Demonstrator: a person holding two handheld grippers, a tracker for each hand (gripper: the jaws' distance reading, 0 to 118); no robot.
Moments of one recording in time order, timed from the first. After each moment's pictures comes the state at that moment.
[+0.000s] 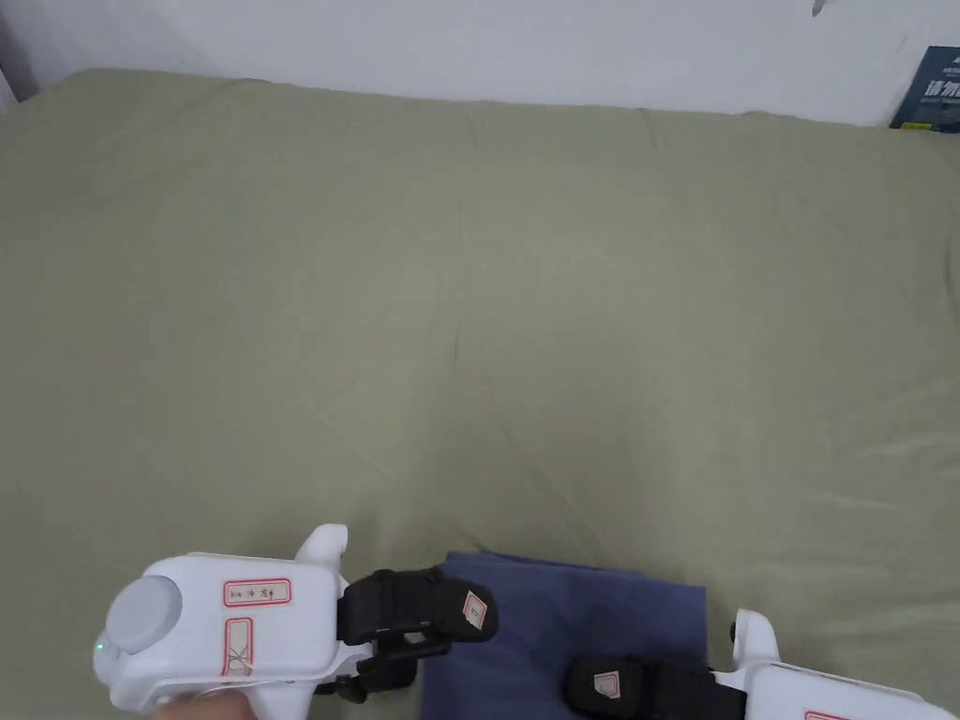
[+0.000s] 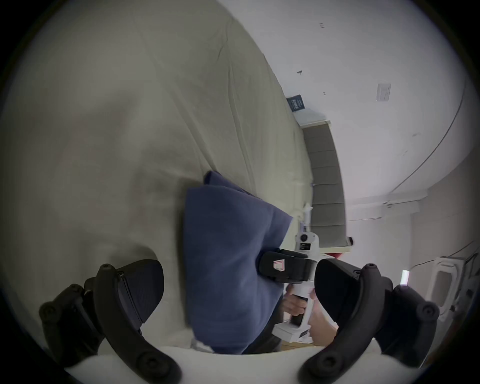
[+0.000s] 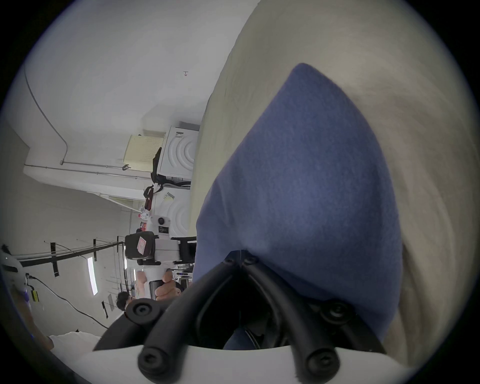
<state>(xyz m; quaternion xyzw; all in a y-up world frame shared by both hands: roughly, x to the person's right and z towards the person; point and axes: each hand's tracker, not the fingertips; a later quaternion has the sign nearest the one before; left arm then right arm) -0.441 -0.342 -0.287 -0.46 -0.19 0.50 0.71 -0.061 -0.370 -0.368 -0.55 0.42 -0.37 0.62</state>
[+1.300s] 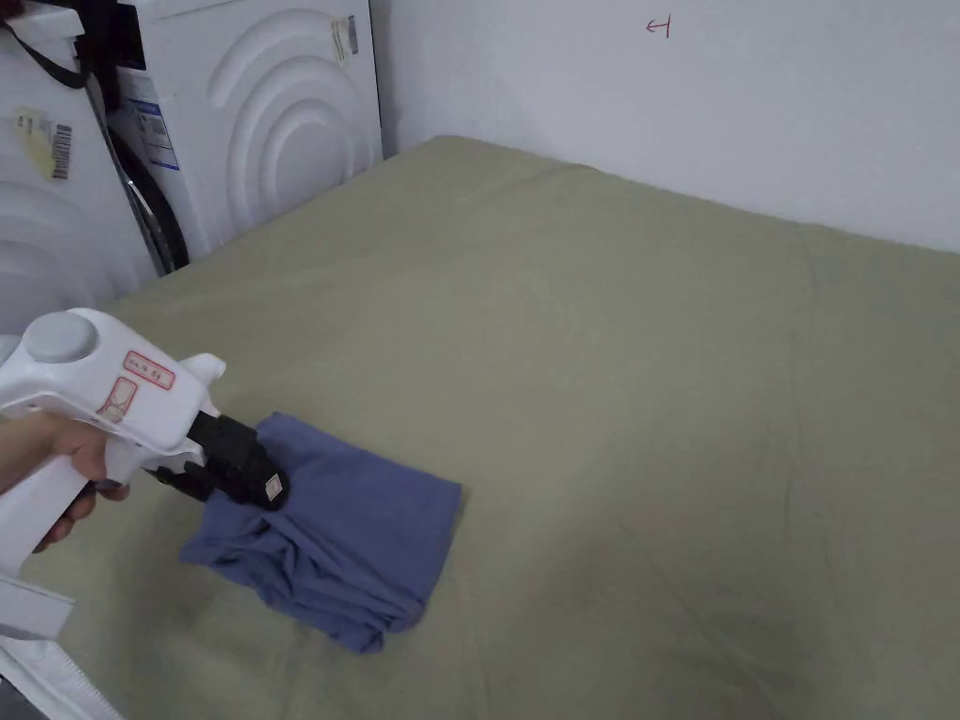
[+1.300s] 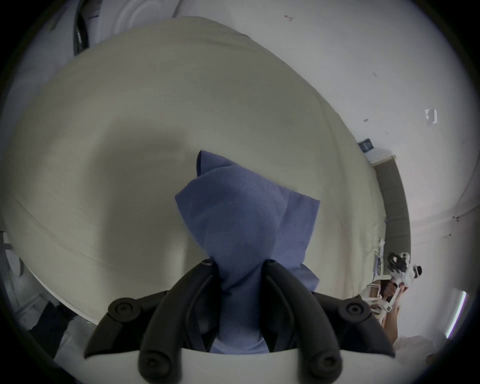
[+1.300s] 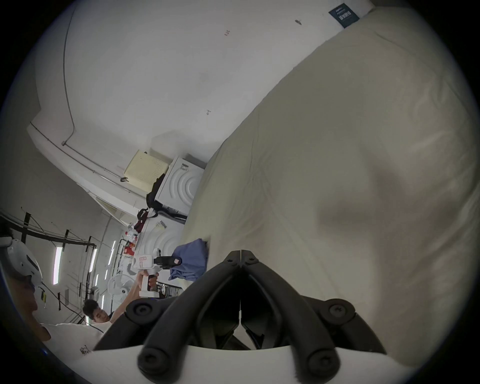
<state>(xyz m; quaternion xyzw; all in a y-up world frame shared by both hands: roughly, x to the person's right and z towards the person) -0.848 -0.250 -0.221 -0.51 0.07 0.36 0.78 -0.047 -0.244 -0.405 -0.43 0.38 -0.31 0.76</state>
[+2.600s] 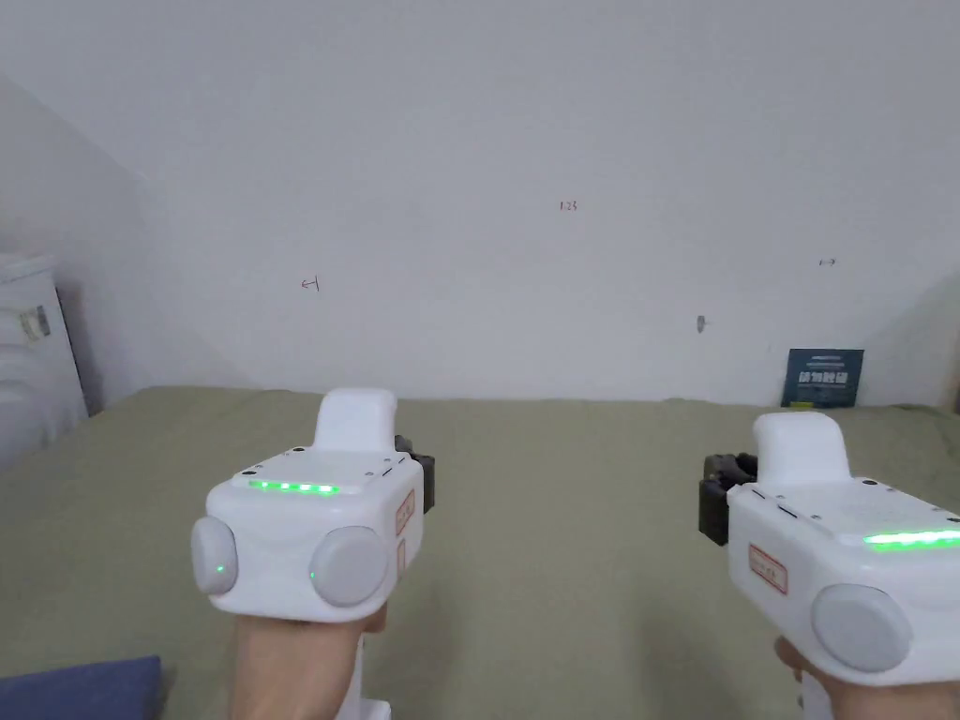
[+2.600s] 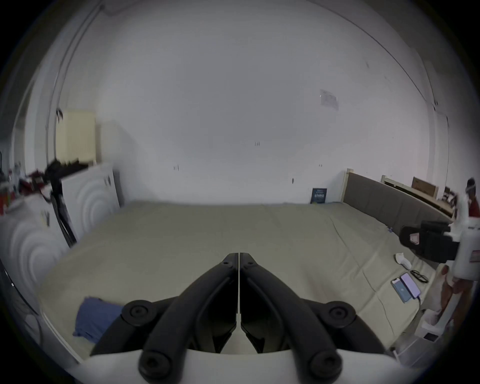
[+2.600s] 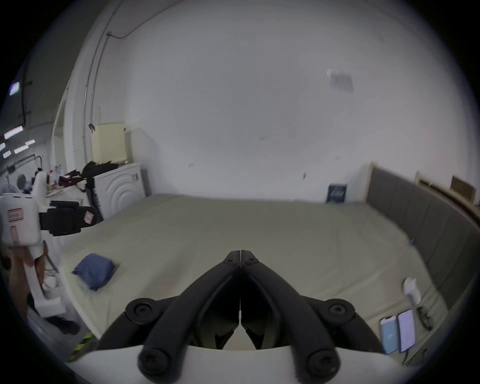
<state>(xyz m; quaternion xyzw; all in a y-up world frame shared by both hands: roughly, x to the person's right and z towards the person) -0.332 -0.048 -0.276 -0.13 0.11 0.03 0.99 -0.049 -0.044 -0.328 -0.10 0.20 0.04 0.97</state>
